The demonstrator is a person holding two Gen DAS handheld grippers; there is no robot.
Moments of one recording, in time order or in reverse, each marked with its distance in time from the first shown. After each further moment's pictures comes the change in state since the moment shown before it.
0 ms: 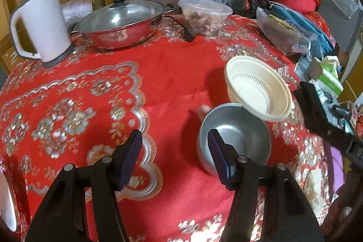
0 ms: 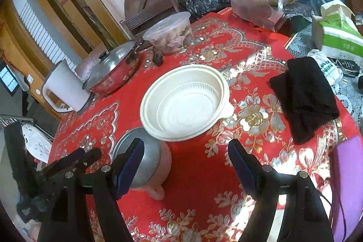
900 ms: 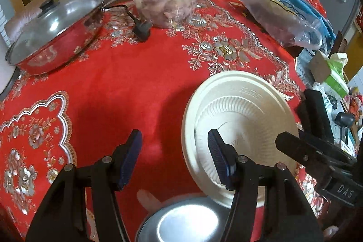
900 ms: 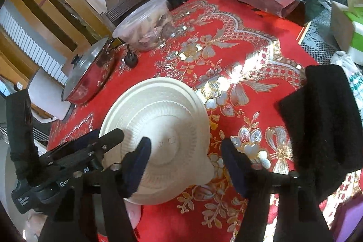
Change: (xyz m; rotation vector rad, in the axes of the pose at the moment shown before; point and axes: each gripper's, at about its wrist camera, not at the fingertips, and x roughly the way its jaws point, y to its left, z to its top) left arm 0.109 -0.063 0.072 0.093 0.145 -0.095; right arm 0.079 -0.039 0.055 0.048 0.122 -0.005
